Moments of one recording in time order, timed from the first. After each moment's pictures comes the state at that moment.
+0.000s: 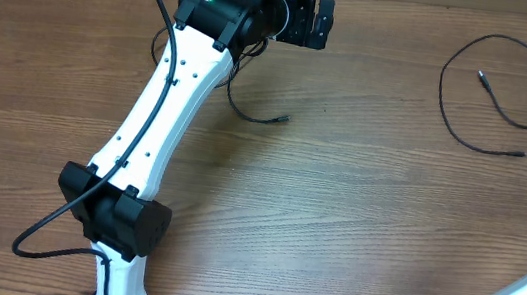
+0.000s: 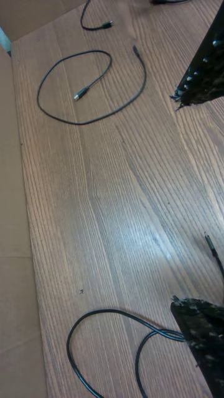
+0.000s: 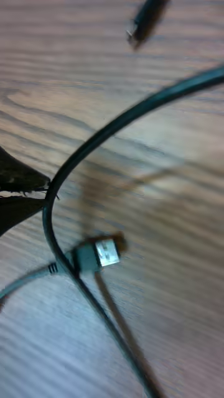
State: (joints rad) left arm -0.43 2.03 2.25 -1.00 0.17 -0.29; right arm -0.82 2.38 2.09 -1.14 0.06 0.49
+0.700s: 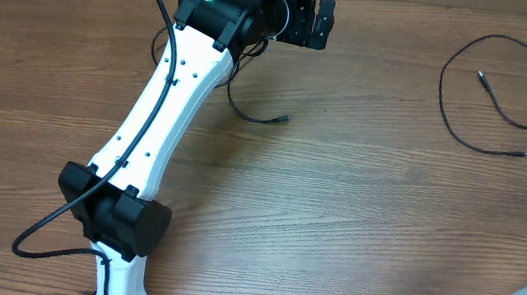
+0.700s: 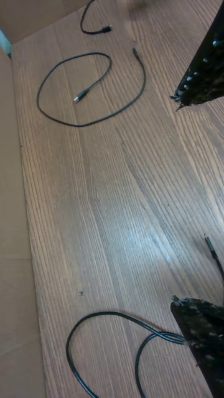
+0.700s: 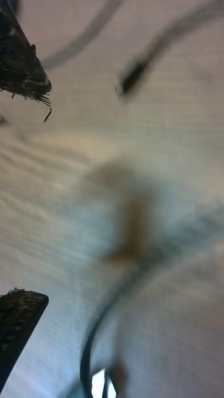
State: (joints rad) left arm -0.43 2.03 2.25 -0.99 0.17 -0.29; right arm -0.90 2.38 2.13 -1.13 -0.22 0.44
